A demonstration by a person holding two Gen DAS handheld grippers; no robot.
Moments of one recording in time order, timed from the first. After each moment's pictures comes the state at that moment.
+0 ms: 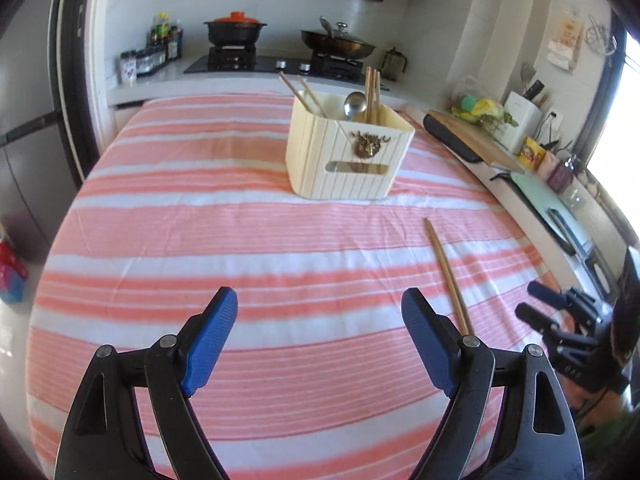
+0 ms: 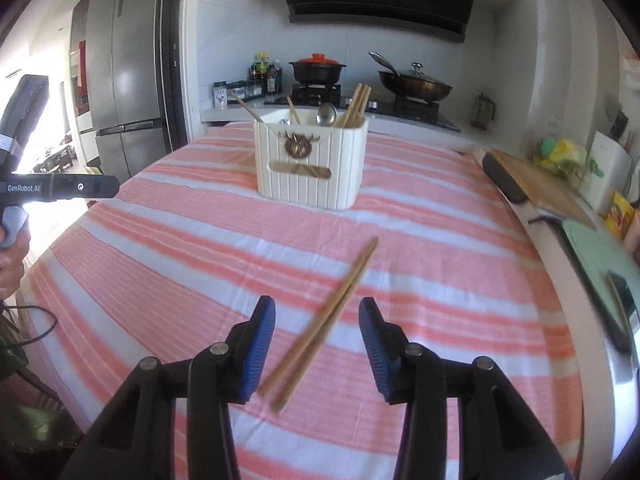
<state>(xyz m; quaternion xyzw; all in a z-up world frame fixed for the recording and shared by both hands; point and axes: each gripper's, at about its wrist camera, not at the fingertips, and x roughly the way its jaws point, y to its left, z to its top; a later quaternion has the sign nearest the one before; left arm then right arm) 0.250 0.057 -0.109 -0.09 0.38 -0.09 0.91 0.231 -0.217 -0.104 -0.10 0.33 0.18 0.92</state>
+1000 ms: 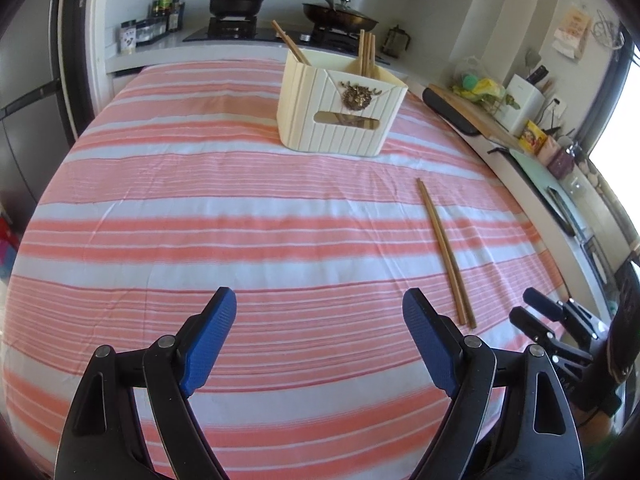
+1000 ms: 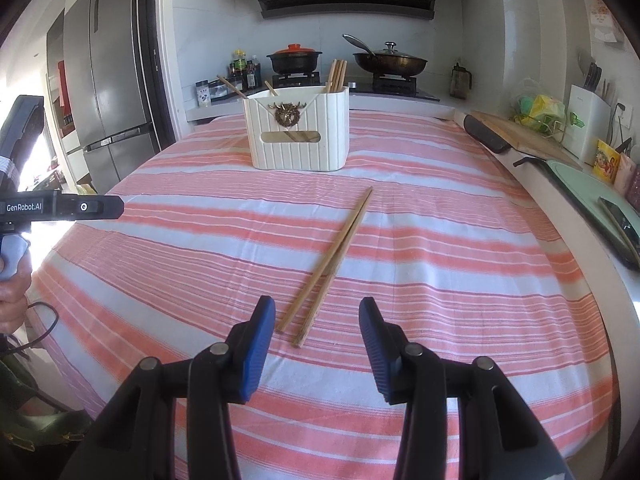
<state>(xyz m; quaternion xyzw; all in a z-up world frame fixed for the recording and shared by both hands) 0.232 0.035 -0.136 -0.09 0.42 -0.09 0.90 0.199 -0.230 -0.130 -0.05 0.35 0.15 0.92</state>
